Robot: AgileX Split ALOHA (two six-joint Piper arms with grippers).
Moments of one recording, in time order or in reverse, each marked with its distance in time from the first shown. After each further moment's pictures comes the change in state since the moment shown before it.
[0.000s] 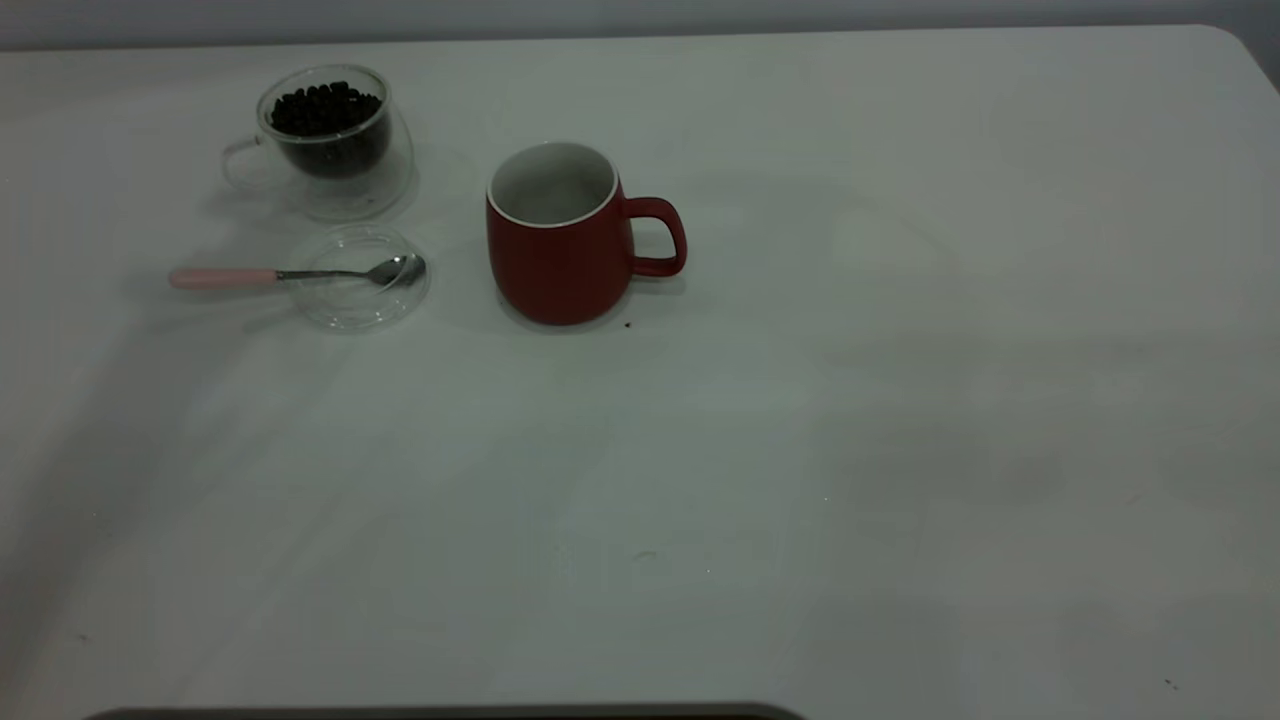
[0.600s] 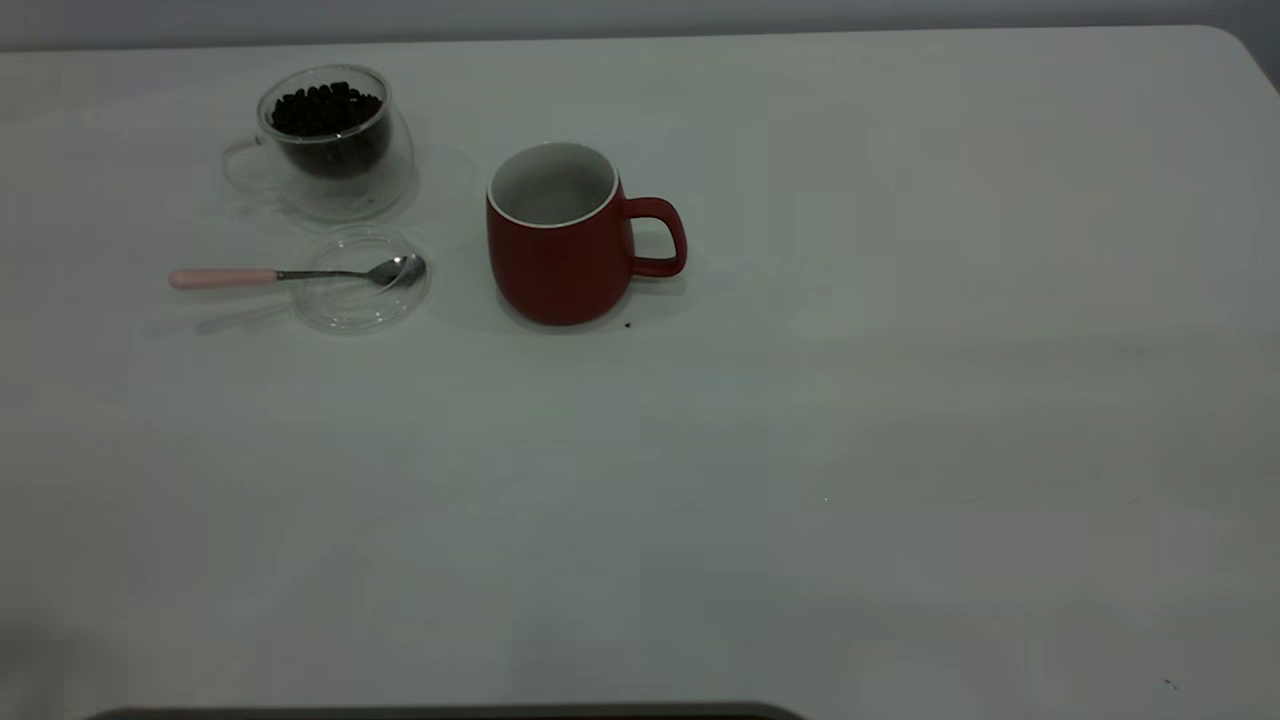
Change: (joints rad) left arm 0.000 -0.987 0.784 0.001 0.000 -0.087; right arm 0.000 0.000 0.000 0.000 0.000 0.000
